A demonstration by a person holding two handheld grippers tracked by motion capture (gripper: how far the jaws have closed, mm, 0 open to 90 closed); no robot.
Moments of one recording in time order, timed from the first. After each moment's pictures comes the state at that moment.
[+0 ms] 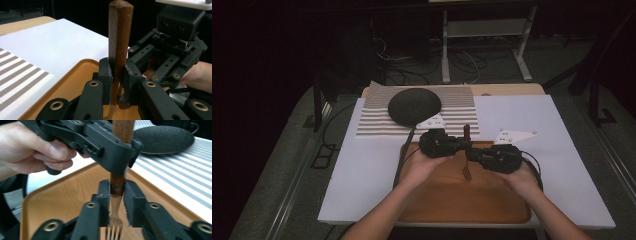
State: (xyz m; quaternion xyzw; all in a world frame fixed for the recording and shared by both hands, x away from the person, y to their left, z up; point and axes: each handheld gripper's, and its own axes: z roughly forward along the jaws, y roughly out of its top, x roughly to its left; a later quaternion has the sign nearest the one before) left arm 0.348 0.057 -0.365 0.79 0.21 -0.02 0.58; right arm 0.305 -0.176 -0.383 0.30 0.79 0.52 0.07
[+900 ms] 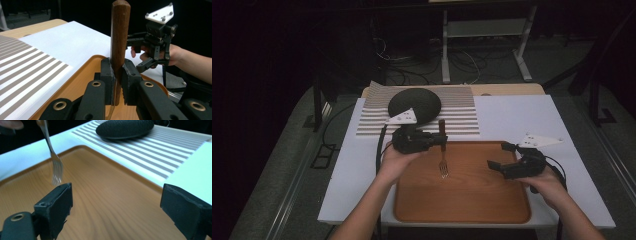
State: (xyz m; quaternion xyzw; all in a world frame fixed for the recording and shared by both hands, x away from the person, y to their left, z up) left arm 0.350 0.131 -0.345 0.78 0.22 -0.02 0.59; right arm 0.299 -0.241 -0.408 0.35 0.78 0.50 0.12
